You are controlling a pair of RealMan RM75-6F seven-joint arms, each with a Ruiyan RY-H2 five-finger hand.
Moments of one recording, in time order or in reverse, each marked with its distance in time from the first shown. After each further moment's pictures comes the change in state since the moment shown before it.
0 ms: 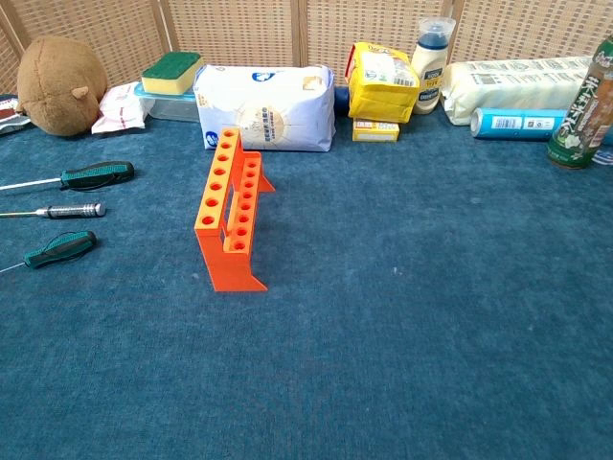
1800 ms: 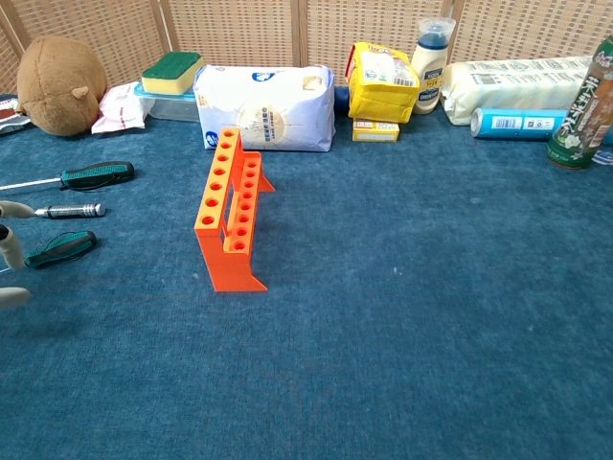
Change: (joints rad) left arm -0.223 -0.233 -0.024 0.056 -0.196 -0.407 0.516; right arm 0.003 0.024 0.006 -0.003 0.030 -0.026 0.056
